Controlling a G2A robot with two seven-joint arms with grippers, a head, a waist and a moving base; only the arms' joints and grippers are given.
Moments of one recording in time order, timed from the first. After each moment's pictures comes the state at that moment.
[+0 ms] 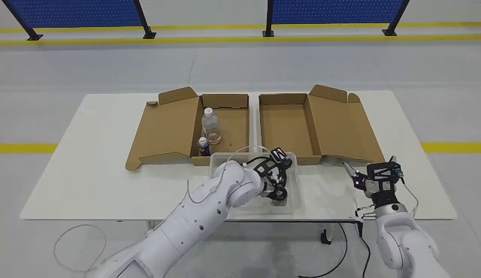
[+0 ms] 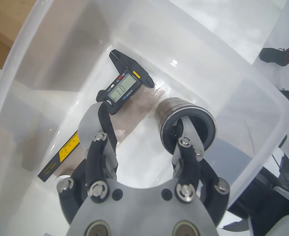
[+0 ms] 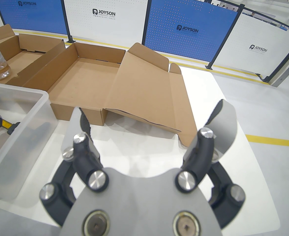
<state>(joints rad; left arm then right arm) 0.86 -1.45 -0.68 -1.25 1.05 -0.22 -0.92 -1.73 -1.15 1.60 -1.80 -1.33 0.00 0.00</state>
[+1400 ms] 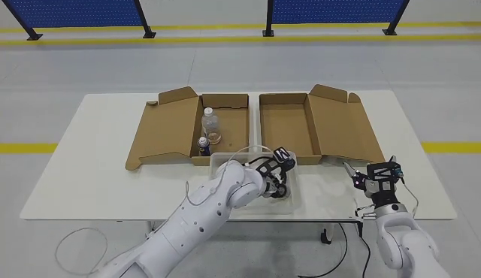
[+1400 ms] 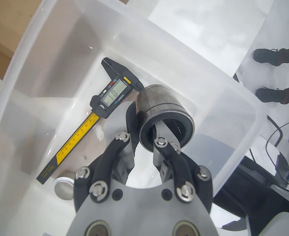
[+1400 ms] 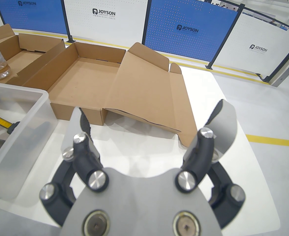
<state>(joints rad) 0.89 -1.46 -0.72 -1.32 1.06 -0.22 -0.94 -1.73 -1.15 1.60 -1.80 -1.33 0.00 0.00</state>
